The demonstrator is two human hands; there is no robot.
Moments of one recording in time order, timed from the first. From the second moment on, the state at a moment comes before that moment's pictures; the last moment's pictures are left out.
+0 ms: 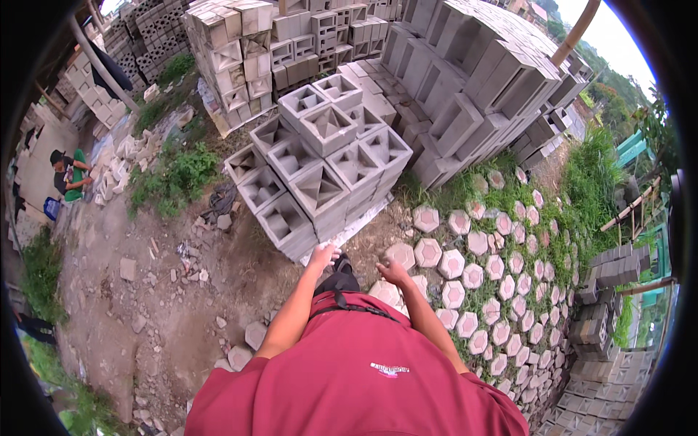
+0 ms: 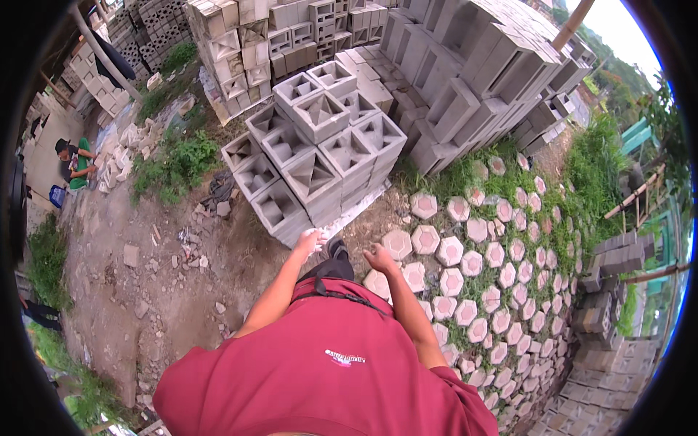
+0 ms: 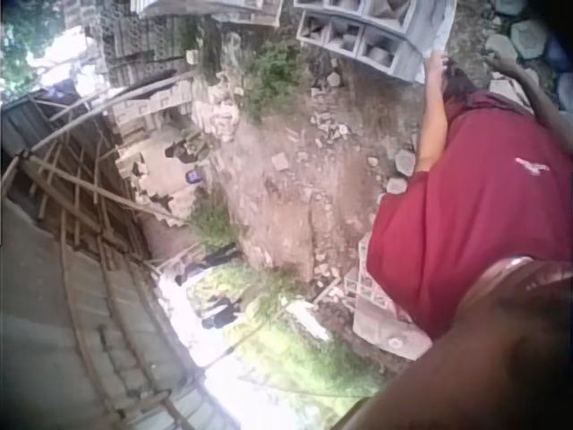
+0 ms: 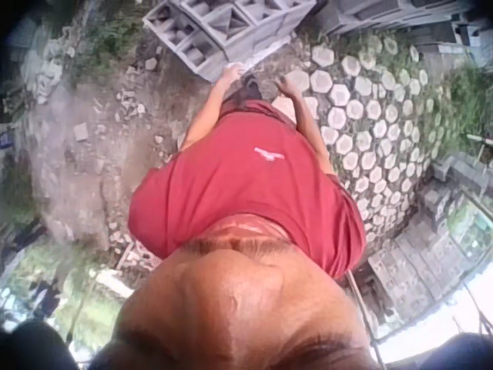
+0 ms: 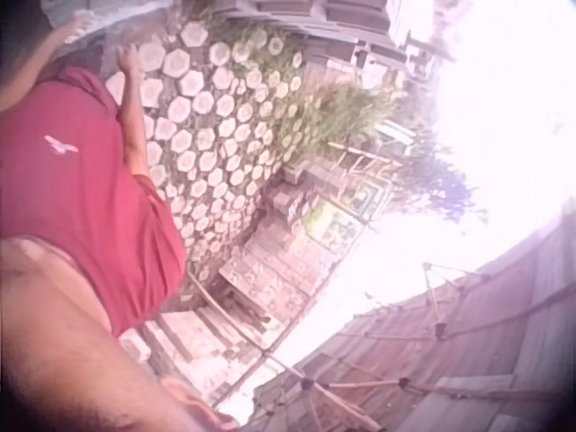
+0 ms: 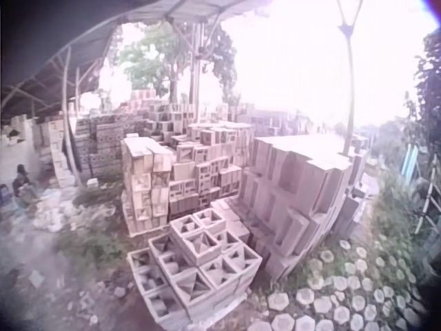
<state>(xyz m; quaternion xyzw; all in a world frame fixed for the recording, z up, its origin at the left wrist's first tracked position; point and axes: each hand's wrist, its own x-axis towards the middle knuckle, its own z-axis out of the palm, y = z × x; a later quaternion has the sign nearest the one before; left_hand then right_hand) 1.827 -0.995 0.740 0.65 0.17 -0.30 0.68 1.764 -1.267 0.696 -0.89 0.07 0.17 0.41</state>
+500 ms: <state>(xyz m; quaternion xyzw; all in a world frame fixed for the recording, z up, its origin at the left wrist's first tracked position) 2.130 -0.984 0.746 0.64 0.23 -0.23 0.70 2.110 -1.279 0.747 -0.90 0.02 0.15 0.40</state>
